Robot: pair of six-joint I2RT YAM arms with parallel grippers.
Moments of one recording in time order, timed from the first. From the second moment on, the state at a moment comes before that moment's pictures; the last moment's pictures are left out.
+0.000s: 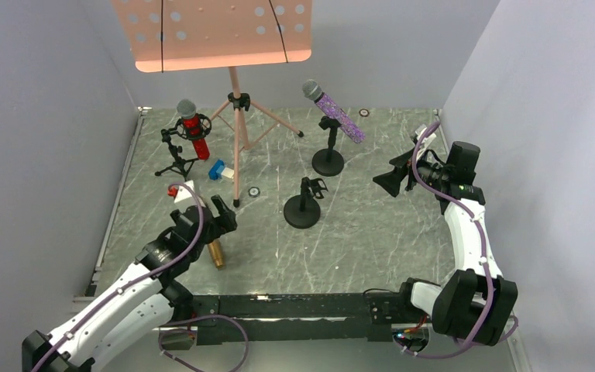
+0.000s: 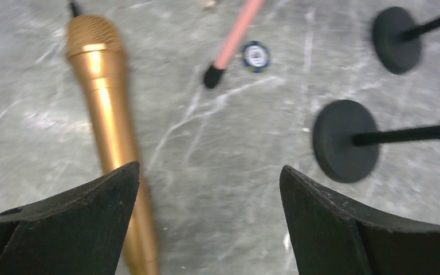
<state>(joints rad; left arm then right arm) -0.65 0.62 0.48 -0.40 -0.46 -0.75 -0.25 1.15 0.88 -0.30 -1.06 -0.38</state>
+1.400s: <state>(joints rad) -0.42 0.50 0.43 -0.21 0.08 -0.63 -0.24 1.20 0.93 -0.45 -1.20 -0.42</state>
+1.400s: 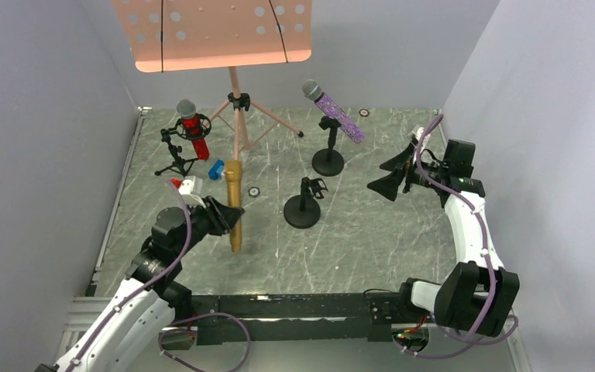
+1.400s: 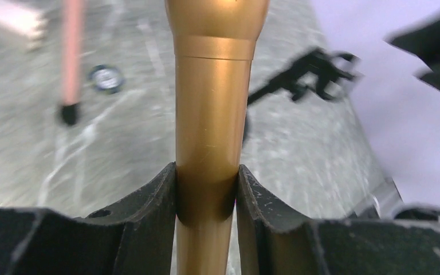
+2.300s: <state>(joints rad) -1.06 1.43 0.97 0.84 -0.07 -0.33 0.08 1.18 1.03 -0.54 -1.52 -0.41</state>
